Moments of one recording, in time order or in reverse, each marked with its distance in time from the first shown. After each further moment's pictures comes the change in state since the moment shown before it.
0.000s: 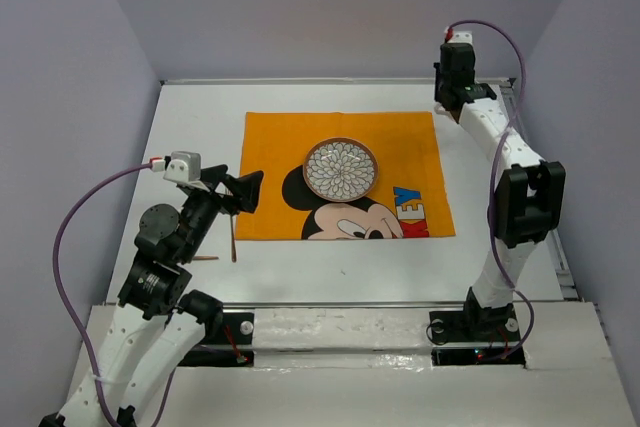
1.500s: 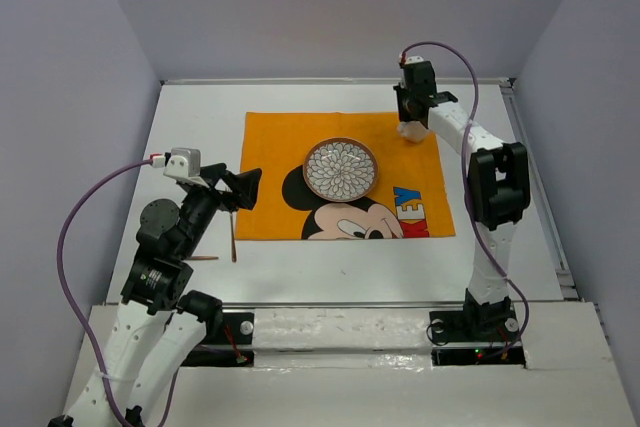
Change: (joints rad) left arm 0.074 0.026 -0.003 0.006 0.061 -0.004; right arm 0.148 0.172 0.038 0.010 -0.212 -0.006
